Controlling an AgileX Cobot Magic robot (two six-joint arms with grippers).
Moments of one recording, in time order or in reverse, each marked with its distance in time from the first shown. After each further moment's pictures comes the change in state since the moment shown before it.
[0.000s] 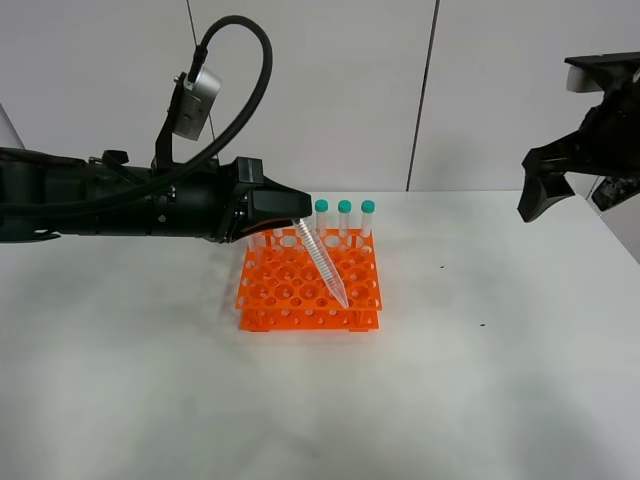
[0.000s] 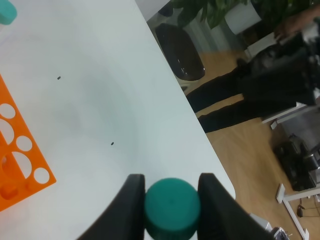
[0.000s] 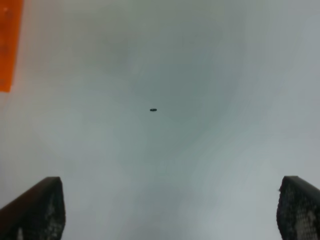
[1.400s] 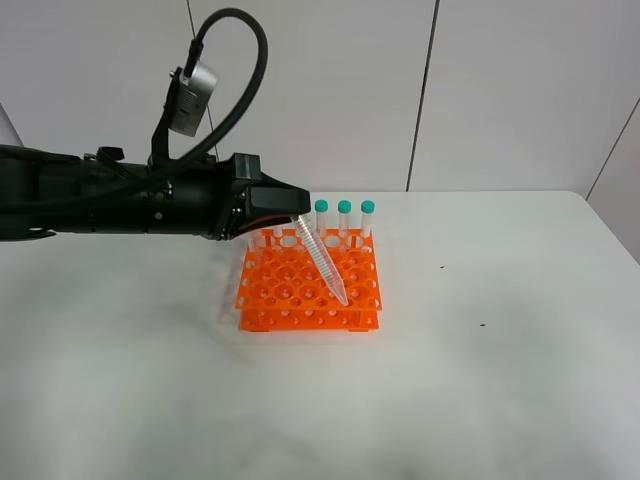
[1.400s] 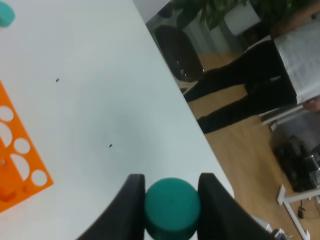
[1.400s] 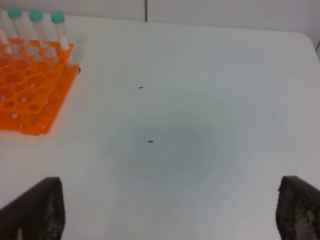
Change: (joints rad) left arm 0.000 -0.040 0.000 0.016 -0.008 -0.024; right arm 0.000 -1.522 0.874 -0.019 -0.187 0.074
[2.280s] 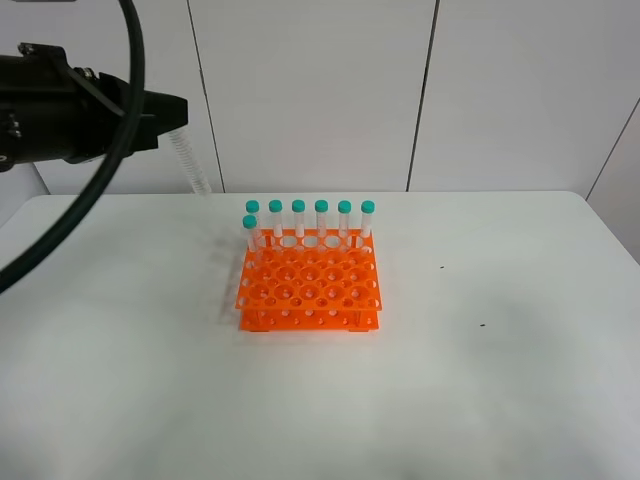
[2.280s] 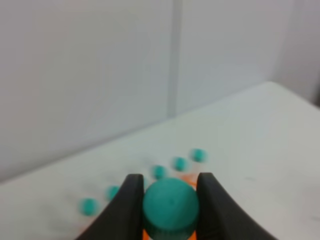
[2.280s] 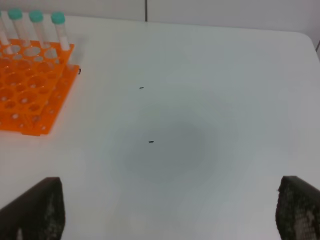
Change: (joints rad) left arm 0.000 -0.421 0.000 0.756 -0.512 -0.251; right arm 0.000 0.000 0.000 0.000 0.000 0.000
